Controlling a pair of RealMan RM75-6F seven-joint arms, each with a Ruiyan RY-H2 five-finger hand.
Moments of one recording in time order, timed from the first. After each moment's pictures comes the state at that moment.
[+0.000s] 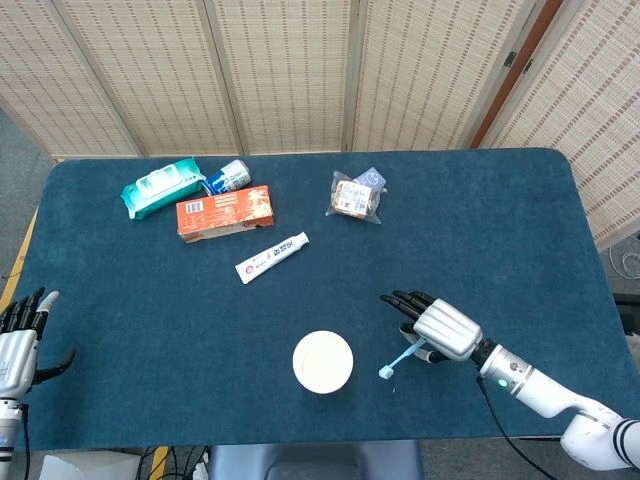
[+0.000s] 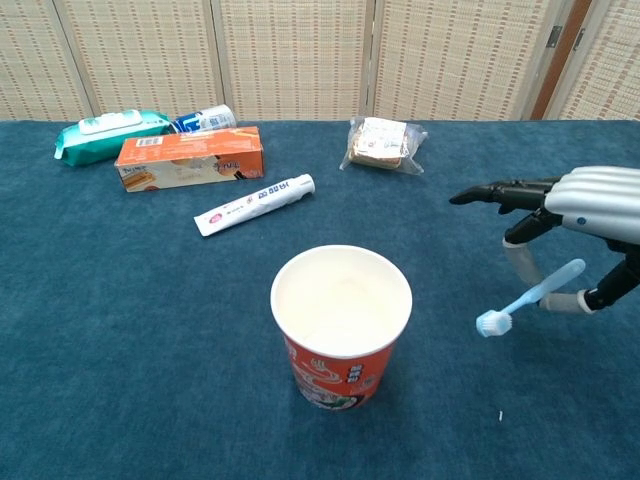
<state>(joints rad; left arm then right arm) -0.12 -1.16 -0.09 -1.54 1.33 1.36 0.06 0.64 -1.29 -0.17 -1.32 -1.81 1.20 0.17</state>
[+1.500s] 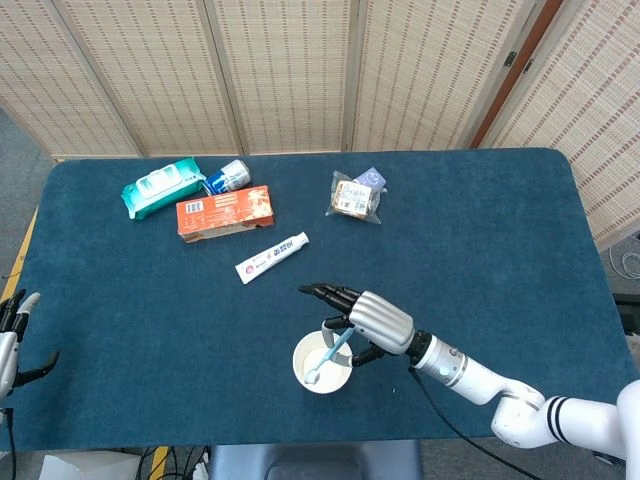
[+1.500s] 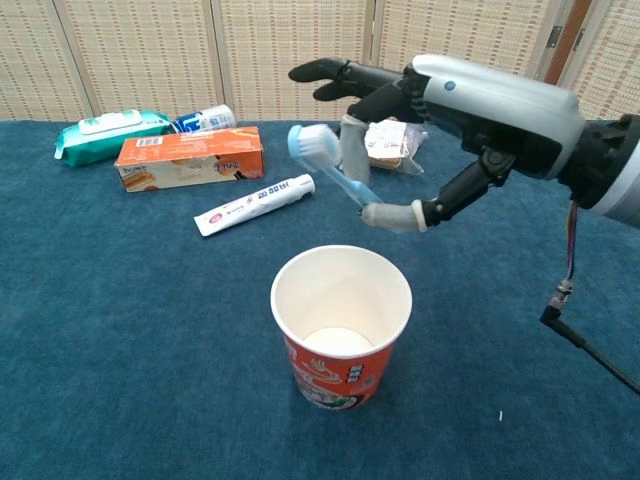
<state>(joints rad) -0.11 -1.13 -0.08 -1.49 1.32 1.36 -0.04 0.78 -1.46 0.00 -1.42 -1.84 1.26 0.58</state>
